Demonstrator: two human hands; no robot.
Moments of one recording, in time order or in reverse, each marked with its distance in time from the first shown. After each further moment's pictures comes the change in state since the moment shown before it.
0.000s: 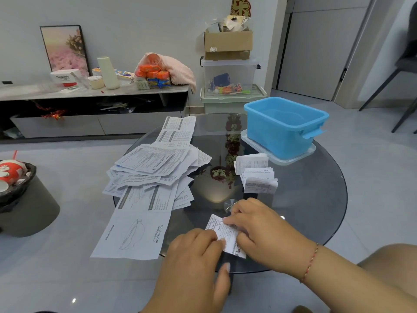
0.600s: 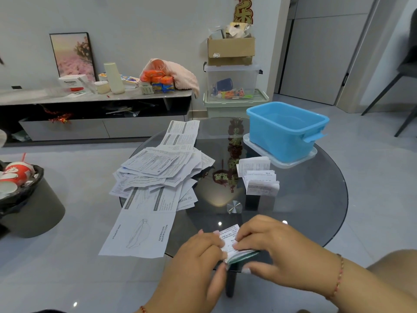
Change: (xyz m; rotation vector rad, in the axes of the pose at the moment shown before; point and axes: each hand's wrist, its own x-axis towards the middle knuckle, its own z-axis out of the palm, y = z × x) left_hand -0.013 -0.012 0.010 -0.226 0.073 0.035; right_hand -0.030 0.007 -0.008 0.079 -0.098 -0.159
